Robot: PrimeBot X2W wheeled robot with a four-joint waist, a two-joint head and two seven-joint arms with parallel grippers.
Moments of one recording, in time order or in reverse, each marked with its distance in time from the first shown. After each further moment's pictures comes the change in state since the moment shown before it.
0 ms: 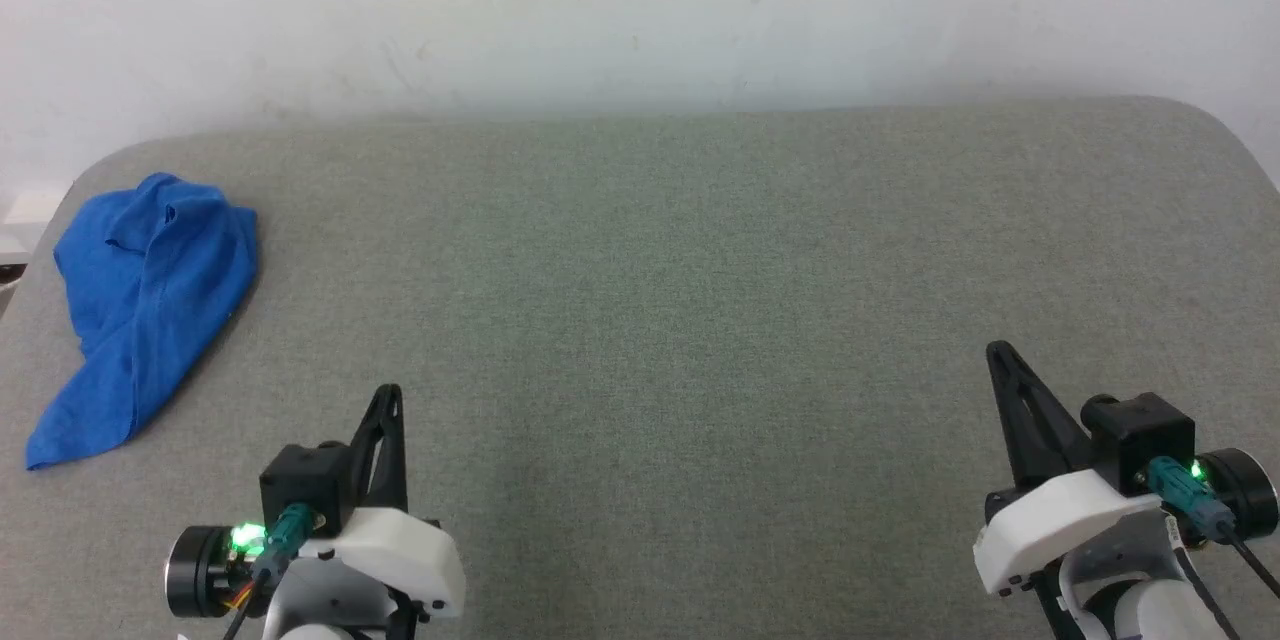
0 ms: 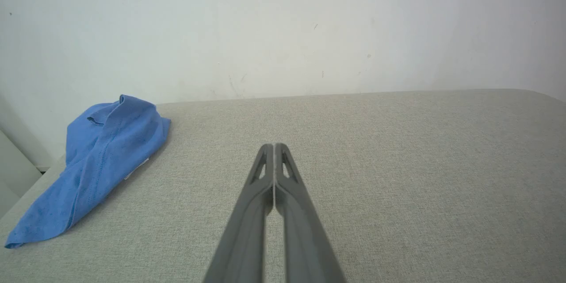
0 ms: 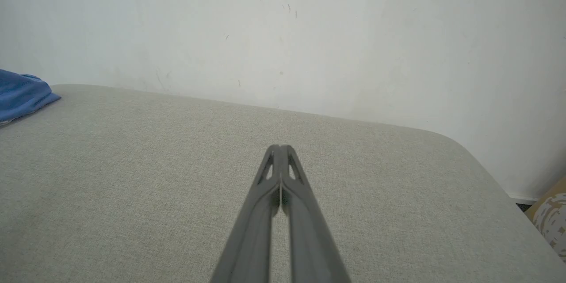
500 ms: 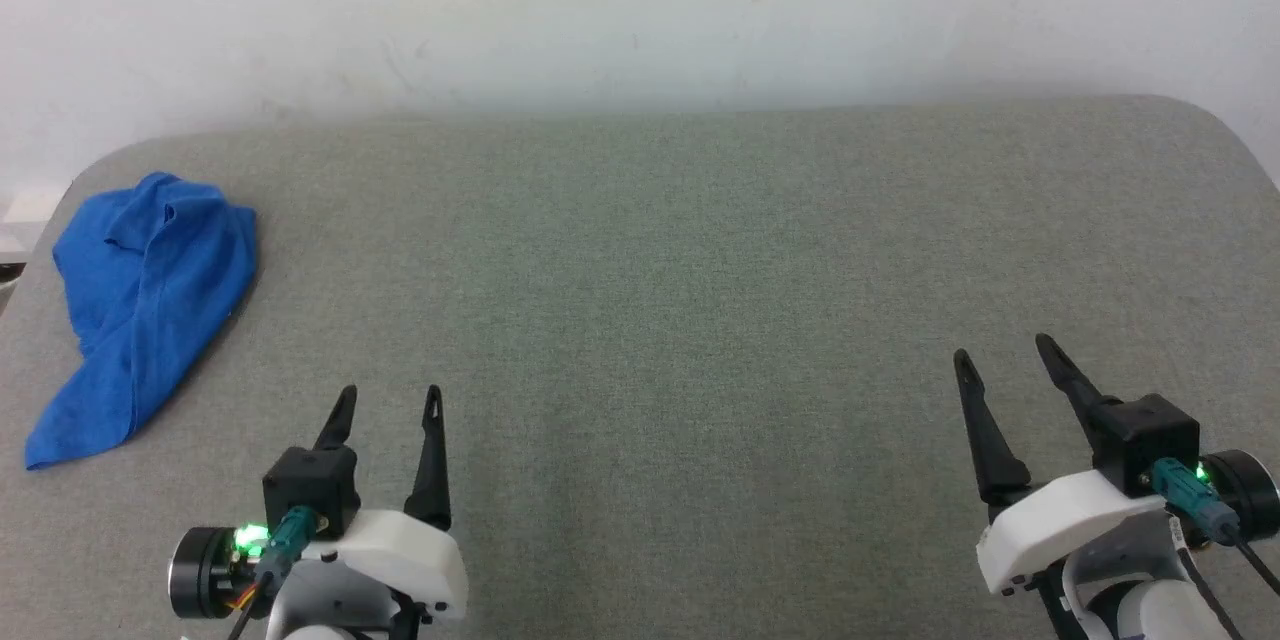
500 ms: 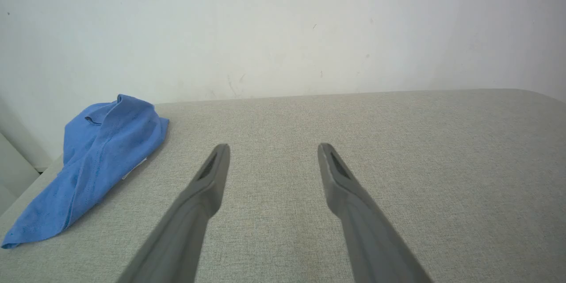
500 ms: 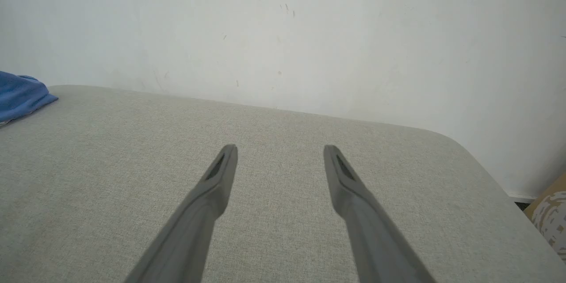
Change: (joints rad) left arm 0.001 -0.001 -0.003 0.005 0.000 0.001 -0.008; right arm -0.001 -0.001 -0.004 0.007 0.001 0.000 -0.005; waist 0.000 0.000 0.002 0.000
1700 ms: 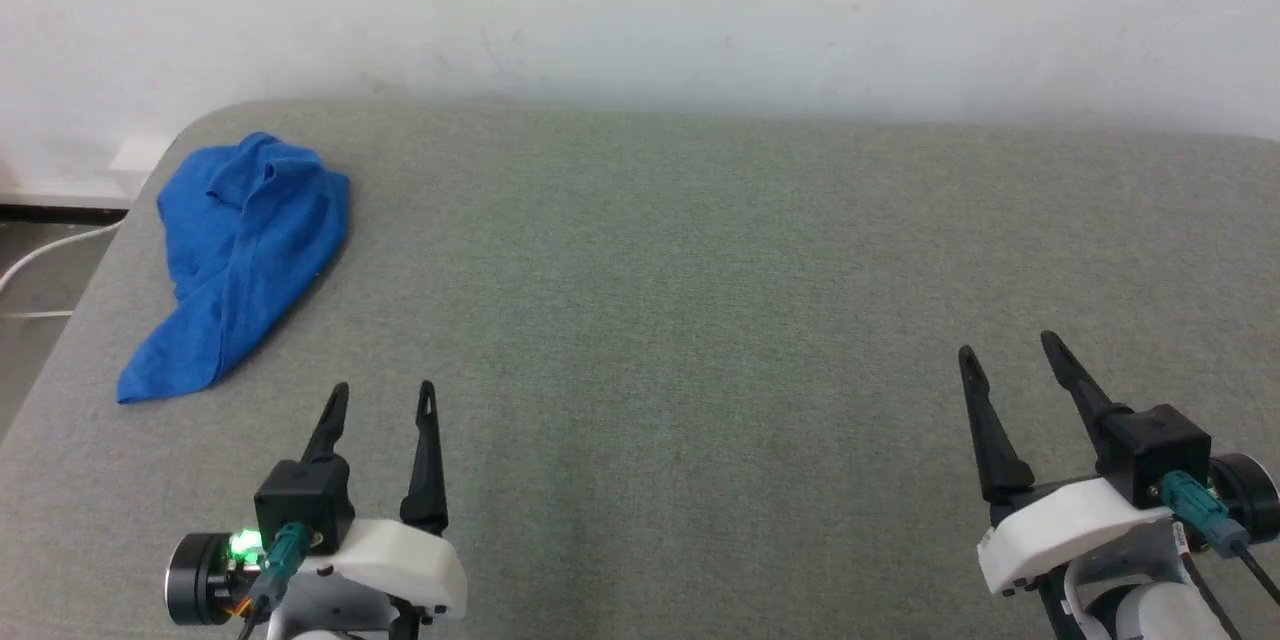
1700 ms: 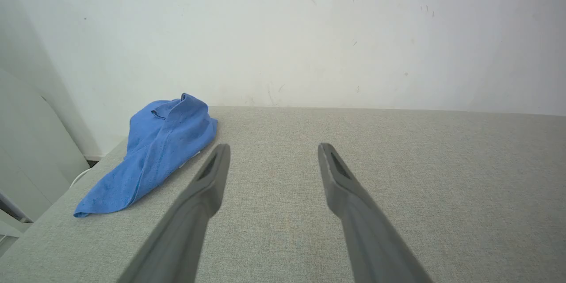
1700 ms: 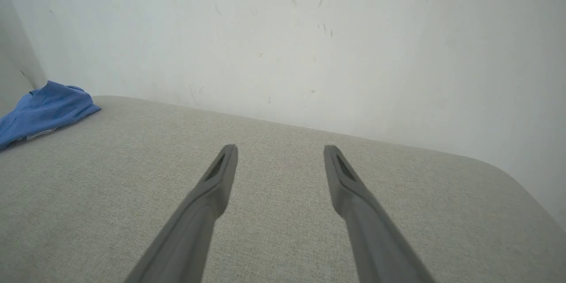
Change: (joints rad) left arm 0.007 0.000 -0.005 0.006 -0.010 0.022 -0.072; right arm 0.000 0.000 -0.007 0.022 0.012 0.000 -0.076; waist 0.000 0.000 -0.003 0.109
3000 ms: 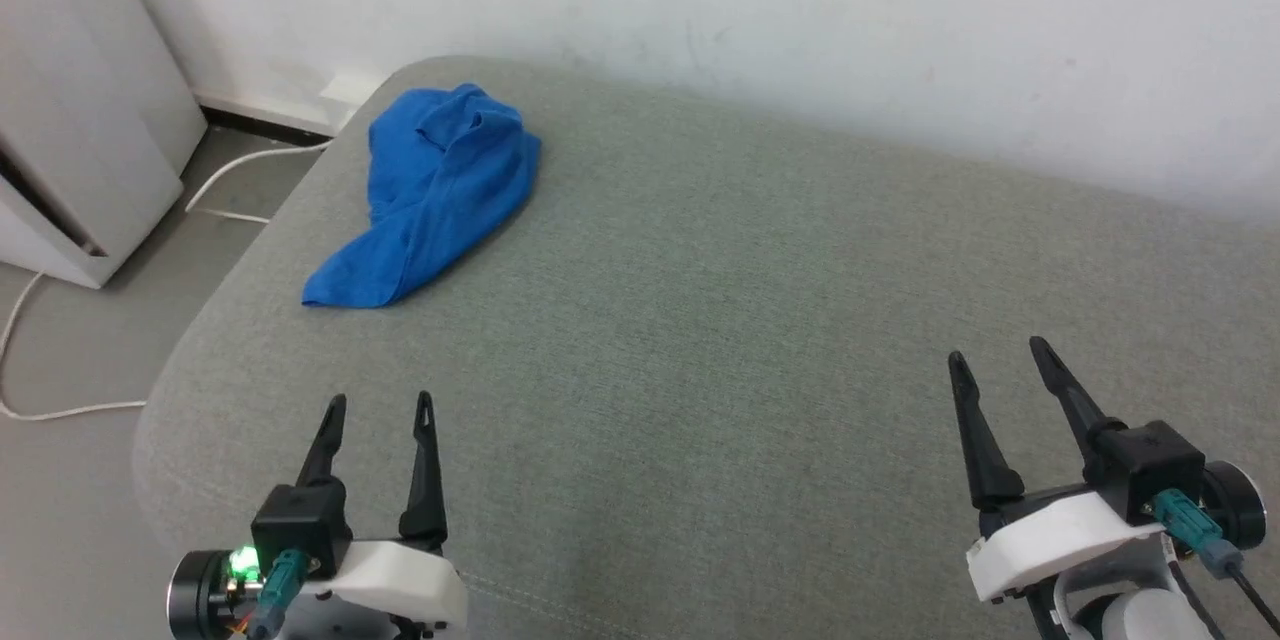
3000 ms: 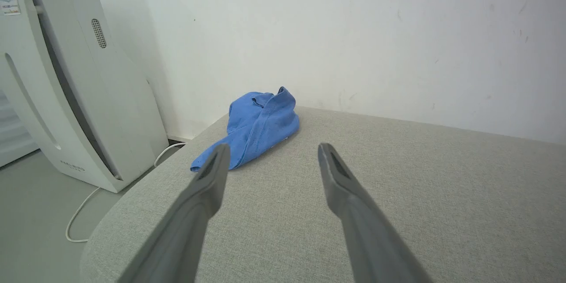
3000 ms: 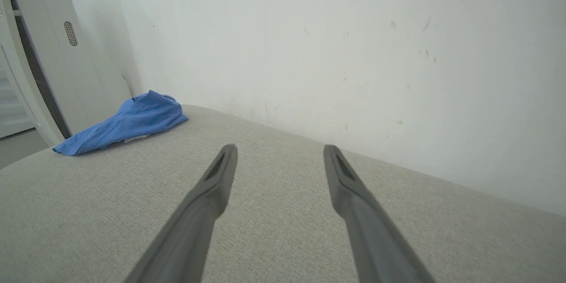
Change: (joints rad) left arm 0.019 0.001 -0.004 0.024 -0.013 0.009 -0.079; right arm 0.001 0.000 0.018 0.041 0.017 0.000 -0.081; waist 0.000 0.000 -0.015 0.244
